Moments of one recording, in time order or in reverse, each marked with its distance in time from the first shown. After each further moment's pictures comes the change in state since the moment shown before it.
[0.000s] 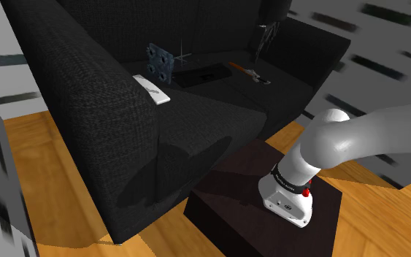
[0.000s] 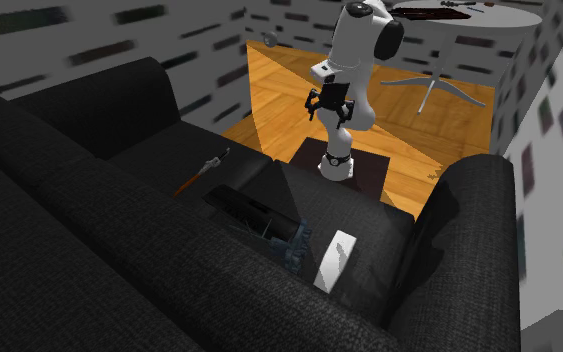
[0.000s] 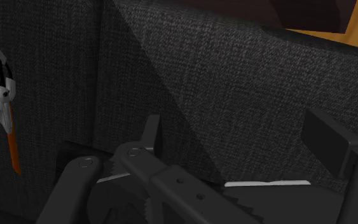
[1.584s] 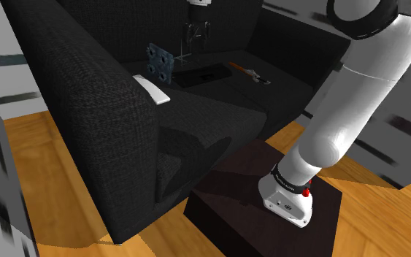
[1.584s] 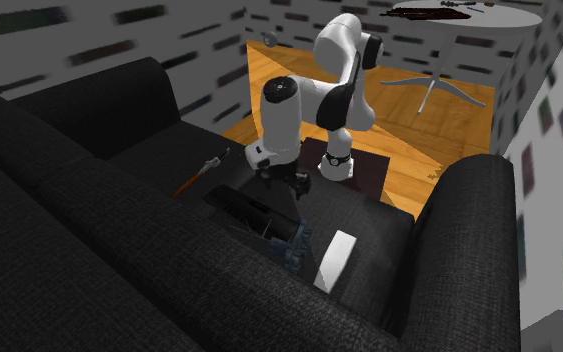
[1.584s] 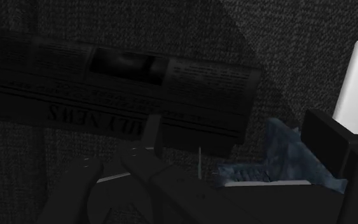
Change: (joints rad) arm -0.049 0.923 -0.058 0.658 0.069 0.158 0.007
